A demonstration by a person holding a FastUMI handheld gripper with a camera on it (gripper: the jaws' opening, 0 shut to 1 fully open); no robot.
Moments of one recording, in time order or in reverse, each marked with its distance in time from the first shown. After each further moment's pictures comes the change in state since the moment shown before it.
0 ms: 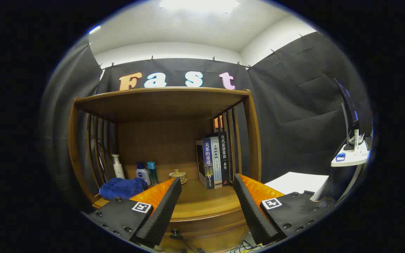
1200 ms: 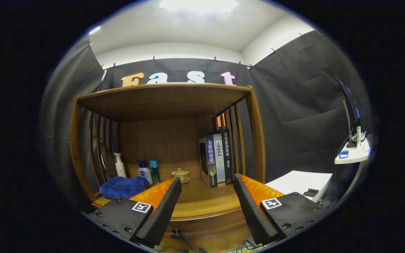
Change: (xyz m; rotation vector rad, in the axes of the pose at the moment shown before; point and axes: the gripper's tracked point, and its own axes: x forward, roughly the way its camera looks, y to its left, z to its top) arm 0.002 0.006 -0.025 0.013 -0.001 0.029
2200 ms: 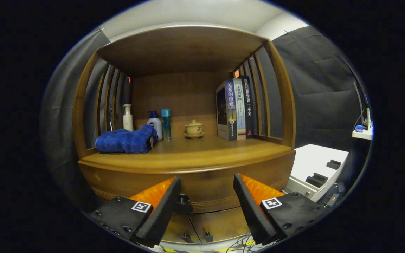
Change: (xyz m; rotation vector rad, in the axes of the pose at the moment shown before) arm 0.018 0.030 -0.185 -0.034 0.239 0.108
